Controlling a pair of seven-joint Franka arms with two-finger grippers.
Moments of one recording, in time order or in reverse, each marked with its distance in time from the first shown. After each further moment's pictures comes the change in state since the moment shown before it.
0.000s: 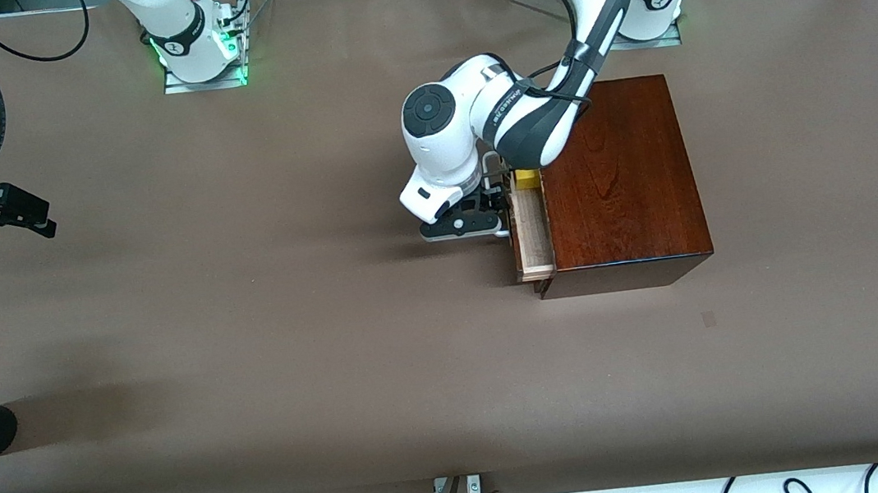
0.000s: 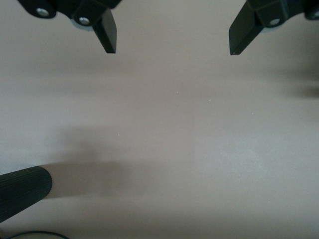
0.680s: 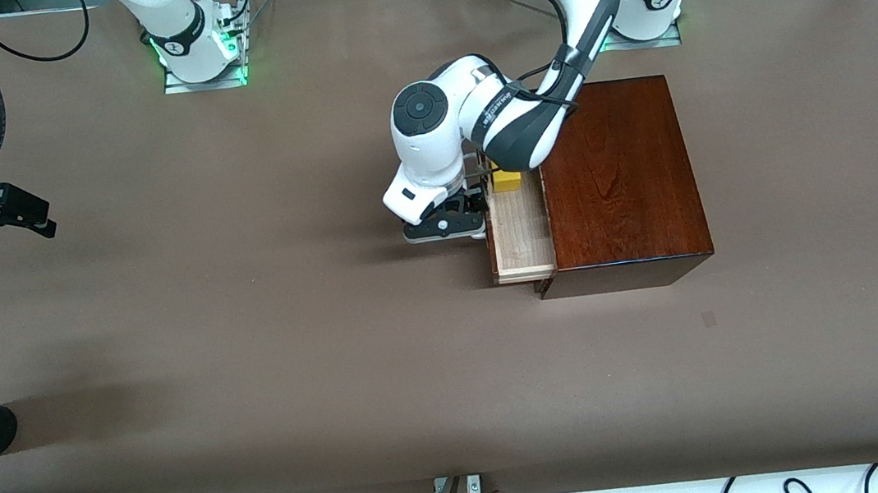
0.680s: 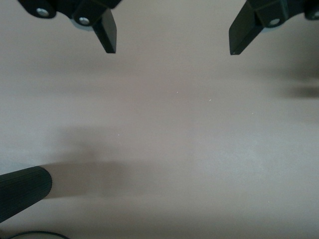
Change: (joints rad) left arm -0.018 0.039 -0.001 0.076 -0.078 0.030 -0.017; right arm 0.000 0.000 0.000 0.000 0.000 0.000 0.000
